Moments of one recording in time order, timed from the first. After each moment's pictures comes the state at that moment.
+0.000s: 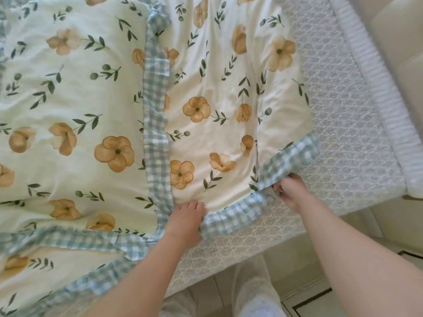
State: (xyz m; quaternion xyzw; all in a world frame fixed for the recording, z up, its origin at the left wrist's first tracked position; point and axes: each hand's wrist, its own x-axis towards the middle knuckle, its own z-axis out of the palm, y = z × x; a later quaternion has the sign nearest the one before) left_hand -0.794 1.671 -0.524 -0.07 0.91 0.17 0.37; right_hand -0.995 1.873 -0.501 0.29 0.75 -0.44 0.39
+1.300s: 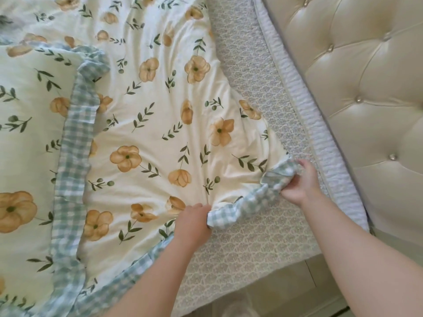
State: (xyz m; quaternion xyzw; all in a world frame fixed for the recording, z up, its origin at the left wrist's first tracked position) left_hand -1.014 1.809 -0.506 -0.17 0.92 0.25 0.25; right_hand -1.221 1.989 -0.461 0.40 0.49 -0.69 0.34
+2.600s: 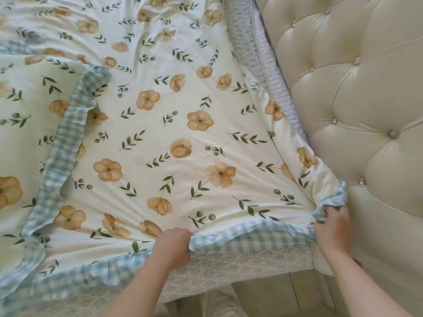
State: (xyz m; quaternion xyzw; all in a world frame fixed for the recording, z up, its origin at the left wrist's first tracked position) left_hand -1.024 1.884 -0.472 -0.19 0.88 0.19 0.39; right_hand -1.247 2.161 -0.449 -0.05 0.99 -0.11 0.06
